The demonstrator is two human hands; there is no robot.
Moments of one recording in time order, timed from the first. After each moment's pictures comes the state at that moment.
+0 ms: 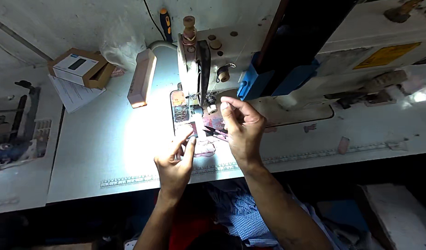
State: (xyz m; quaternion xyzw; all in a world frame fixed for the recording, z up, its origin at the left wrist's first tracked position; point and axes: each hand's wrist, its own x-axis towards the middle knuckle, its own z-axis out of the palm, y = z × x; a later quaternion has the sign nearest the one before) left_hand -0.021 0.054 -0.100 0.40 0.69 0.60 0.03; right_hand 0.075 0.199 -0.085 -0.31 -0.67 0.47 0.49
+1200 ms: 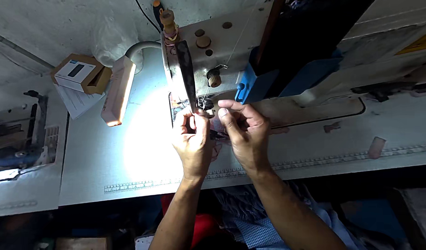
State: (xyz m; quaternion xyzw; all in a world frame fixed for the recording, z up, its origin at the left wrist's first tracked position) left_hand -0.003 0.143 -0.081 0.26 0.61 0.74 0.10; right_hand 0.080 0.210 -0.088 -0.27 -0.65 0.54 0.47
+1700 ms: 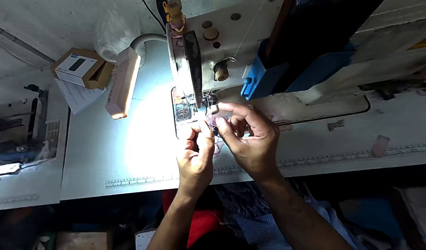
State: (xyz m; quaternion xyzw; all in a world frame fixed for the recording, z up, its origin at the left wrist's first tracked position) left_hand 0.008 0.103 -0.081 0.29 0.51 0.77 0.24; right_hand 0.089 0.202 -0.082 -0.23 -0.76 0.39 0.47
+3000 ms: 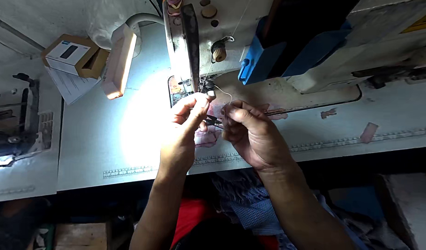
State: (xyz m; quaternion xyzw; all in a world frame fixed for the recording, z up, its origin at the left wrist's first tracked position) left_hand -0.018 0.099 -0.049 0.27 0.48 0.74 0.39; right_hand 0.111 0.195 -0.065 -0.21 -0.40 0.85 0.28
